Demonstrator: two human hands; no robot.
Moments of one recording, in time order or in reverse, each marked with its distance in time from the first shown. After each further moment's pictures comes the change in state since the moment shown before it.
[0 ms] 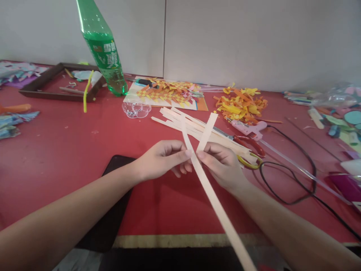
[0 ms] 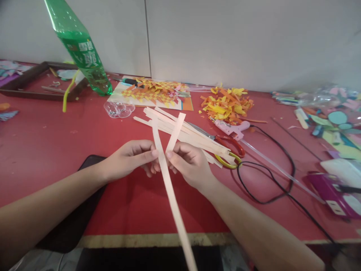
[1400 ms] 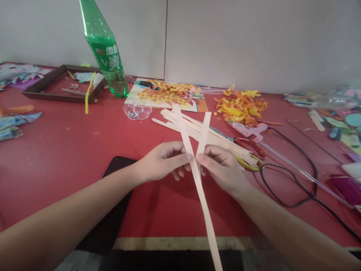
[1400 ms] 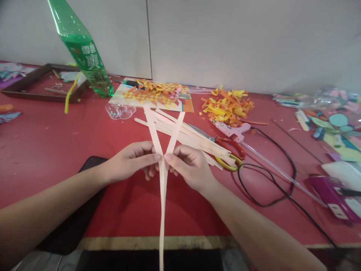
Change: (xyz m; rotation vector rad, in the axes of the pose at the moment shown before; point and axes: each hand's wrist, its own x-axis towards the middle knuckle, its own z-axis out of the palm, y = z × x) left_hand 0.001 0.001 0.001 0.016 0.030 -0.008; right_hand 0.000 0.001 -0.002 -0.055 0.011 0.037
